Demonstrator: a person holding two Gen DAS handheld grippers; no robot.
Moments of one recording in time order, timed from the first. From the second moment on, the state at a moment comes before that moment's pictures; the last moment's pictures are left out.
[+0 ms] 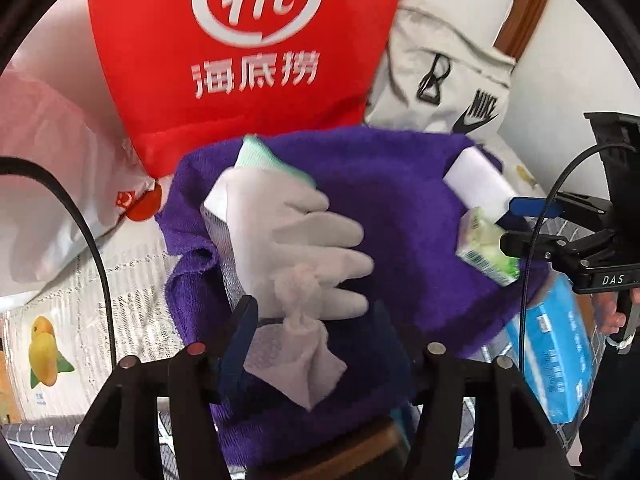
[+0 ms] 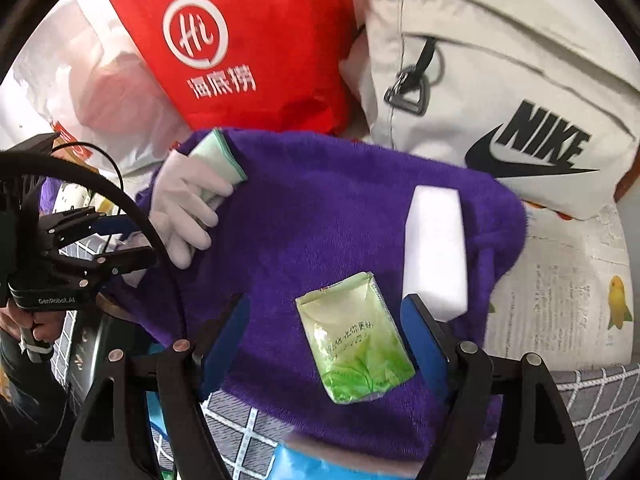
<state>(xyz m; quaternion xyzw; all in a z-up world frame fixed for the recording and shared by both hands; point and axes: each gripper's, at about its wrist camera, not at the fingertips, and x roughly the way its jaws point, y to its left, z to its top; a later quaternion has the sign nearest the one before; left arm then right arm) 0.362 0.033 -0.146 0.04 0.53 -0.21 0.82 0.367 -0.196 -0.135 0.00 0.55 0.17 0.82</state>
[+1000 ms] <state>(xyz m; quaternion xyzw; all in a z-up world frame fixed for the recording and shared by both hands) 0.192 0.070 -0.069 0.01 0.49 -0.15 0.86 0.145 -0.137 -0.111 -0.01 0.52 0.21 0.83</state>
